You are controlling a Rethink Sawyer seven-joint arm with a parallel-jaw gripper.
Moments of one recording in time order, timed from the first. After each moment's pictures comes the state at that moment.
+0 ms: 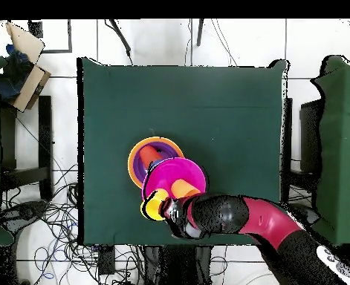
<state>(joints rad) -1.05 -0.84 0.84 2.30 -0.10 0.72 2.17</state>
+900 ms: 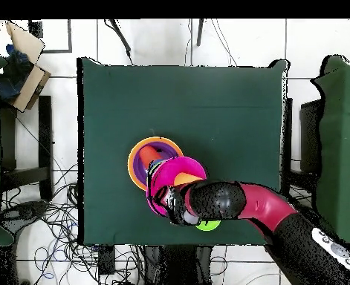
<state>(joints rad) -1.05 -0.75 0.89 2.23 -0.14 0.72 2.17</state>
